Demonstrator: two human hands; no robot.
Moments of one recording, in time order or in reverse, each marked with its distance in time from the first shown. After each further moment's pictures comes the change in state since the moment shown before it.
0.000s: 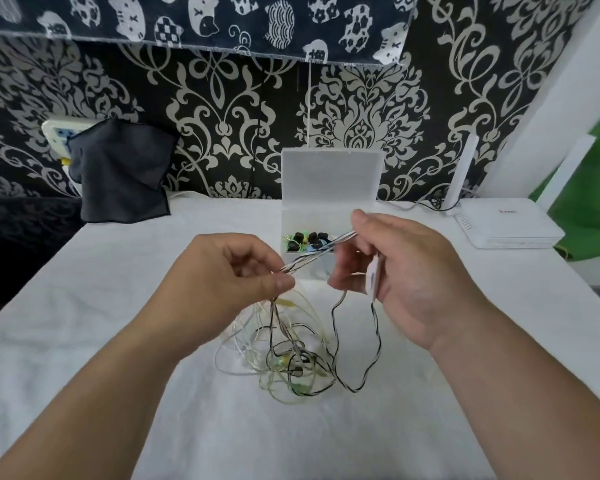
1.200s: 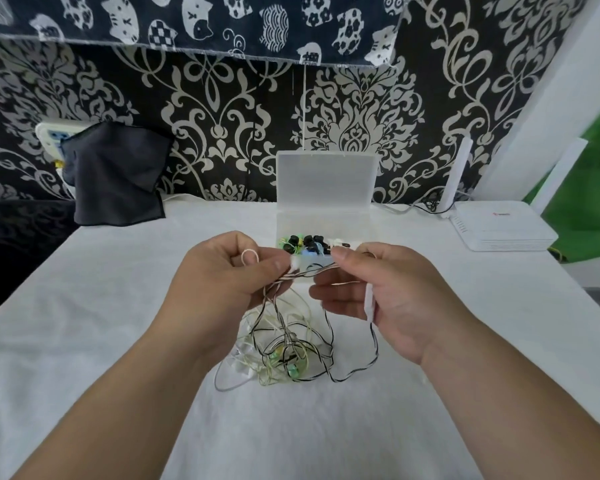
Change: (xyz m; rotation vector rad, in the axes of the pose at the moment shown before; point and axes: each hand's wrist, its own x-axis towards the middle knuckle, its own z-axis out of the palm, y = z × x) left_hand 0.002 0.004 0.024 -0.467 0.214 -0.198; right_hand 0.000 0.014 -0.006 -0.026 0.041 0.155
